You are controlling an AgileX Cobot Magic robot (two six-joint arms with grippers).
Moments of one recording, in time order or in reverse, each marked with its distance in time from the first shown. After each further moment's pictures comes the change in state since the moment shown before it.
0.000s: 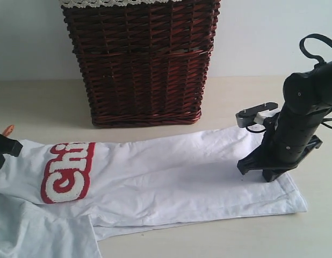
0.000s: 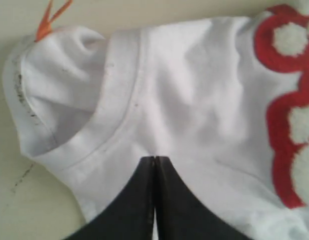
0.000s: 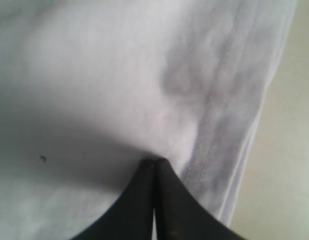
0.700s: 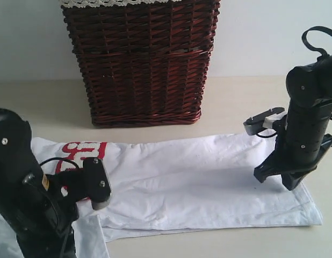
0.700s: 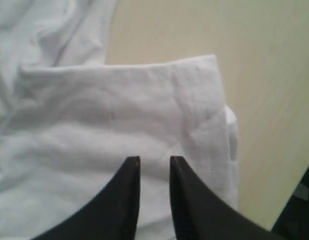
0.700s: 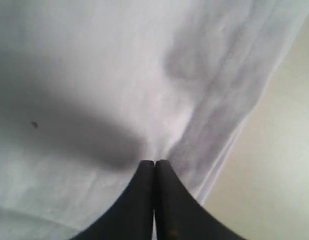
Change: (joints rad) left arm -0.621 -0.009 0.130 -0.137 0.174 0.476; right arm -0.005 -0.049 -0.046 -0.061 0.200 -0.047
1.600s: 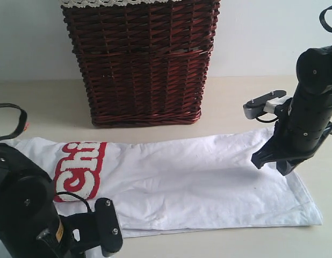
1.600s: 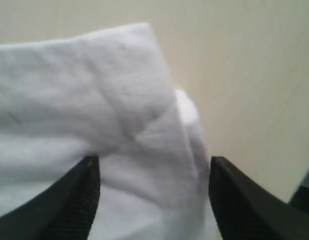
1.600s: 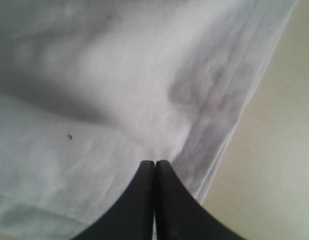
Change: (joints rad) left arm -0.173 0.073 0.083 0.083 -0.095 -0.193; right arm -0.002 -0.077 0.000 0.057 -0.036 -0.055
